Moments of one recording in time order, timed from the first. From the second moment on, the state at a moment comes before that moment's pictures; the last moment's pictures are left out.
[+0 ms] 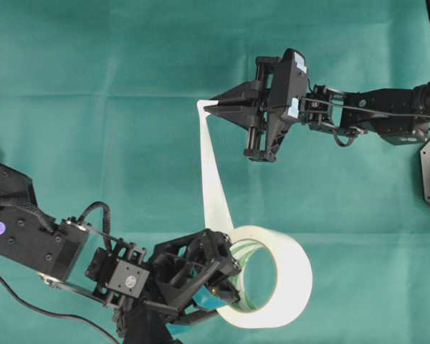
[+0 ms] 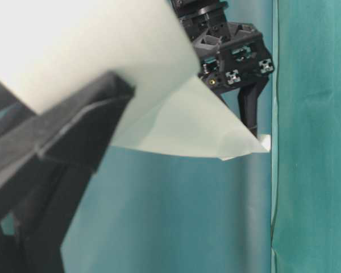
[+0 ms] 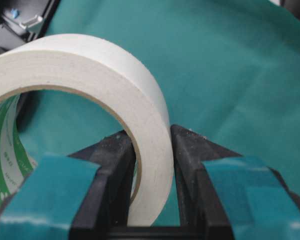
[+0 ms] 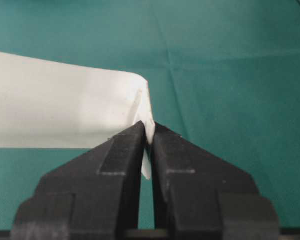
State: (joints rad) left arm -0.40 0.01 0.12 -0.01 0.48 0.75; right arm -0.21 0.10 0.79 0.04 -0.60 0.06
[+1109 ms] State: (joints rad) left arm -0.37 0.01 0.22 -0.01 0.73 0.34; right arm -0.27 0.08 0.80 0.03 -0.56 0.06
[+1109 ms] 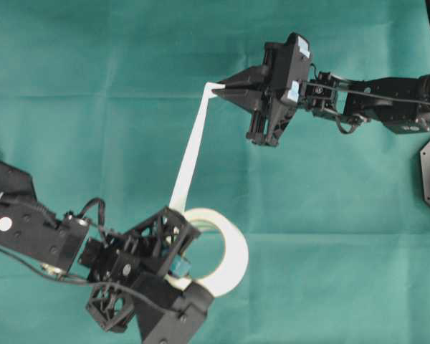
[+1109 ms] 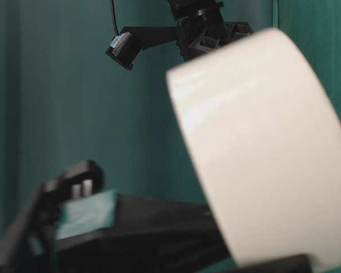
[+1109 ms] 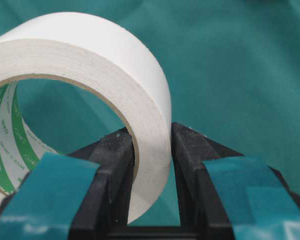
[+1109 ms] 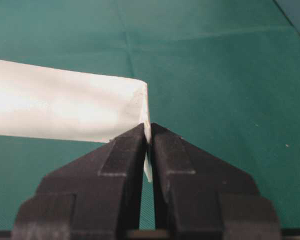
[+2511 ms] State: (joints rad) left arm -0.23 0.00 0.34 -0.02 0.75 0.26; right arm -0.28 0.08 0.85 0.03 -0.56 0.06
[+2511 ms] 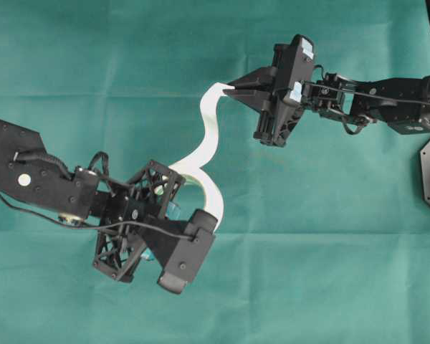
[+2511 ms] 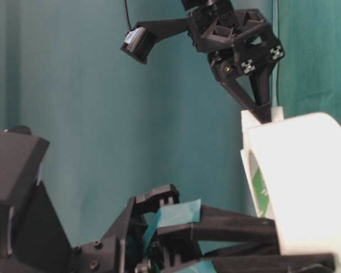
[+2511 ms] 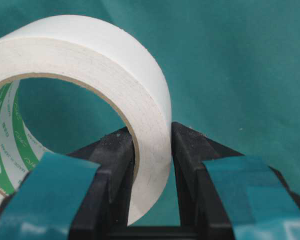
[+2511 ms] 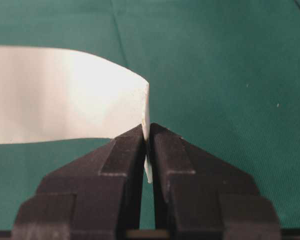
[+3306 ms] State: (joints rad) left arm -0.19 0.00 0.37 -0.02 0.75 0.26; right arm -0.28 0.08 0.87 0.01 -0.56 0.06
